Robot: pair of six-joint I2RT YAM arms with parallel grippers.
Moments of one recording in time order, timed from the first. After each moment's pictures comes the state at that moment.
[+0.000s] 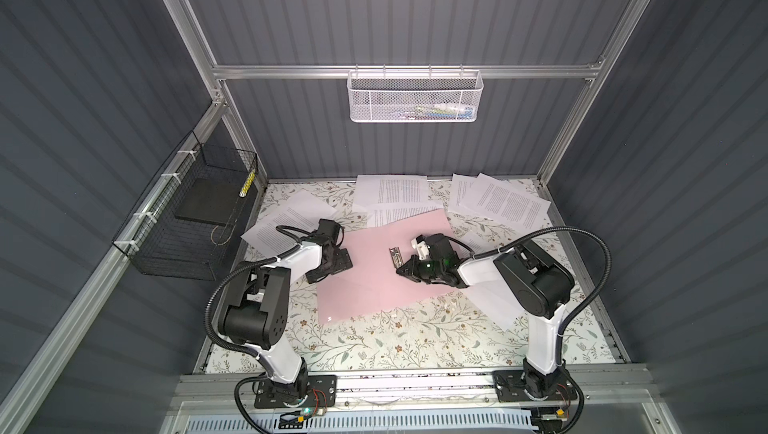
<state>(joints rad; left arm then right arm) -0.24 1.69 0.95 -0.55 -0.10 -0.57 0.62 2.01 0.89 0.37 -0.50 0.89</state>
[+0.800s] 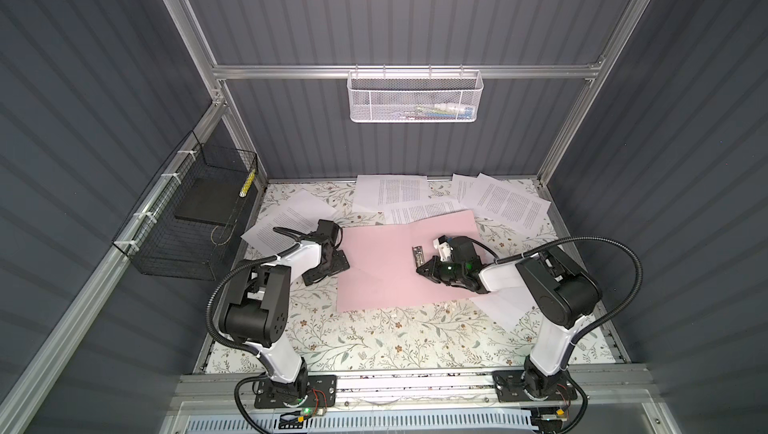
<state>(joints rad) -0.23 1.70 0.96 -0.60 -0.14 -0.61 0.51 1.85 0.71 0.41 -0.54 0.85</state>
